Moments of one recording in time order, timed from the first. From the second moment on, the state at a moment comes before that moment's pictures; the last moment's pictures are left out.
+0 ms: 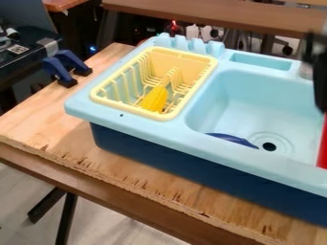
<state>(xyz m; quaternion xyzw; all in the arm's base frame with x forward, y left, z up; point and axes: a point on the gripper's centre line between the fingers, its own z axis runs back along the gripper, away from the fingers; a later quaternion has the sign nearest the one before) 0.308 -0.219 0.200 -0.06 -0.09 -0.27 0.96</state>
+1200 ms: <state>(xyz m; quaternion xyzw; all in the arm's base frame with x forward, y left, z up) 0.318 -0.093 0.262 -0.04 -0.13 -0.12 0.98</state>
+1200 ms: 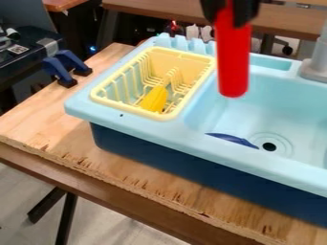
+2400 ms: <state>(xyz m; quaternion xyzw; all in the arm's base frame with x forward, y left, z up) 0.344 0.004 0.271 -0.02 -0.11 -0.01 0.99</state>
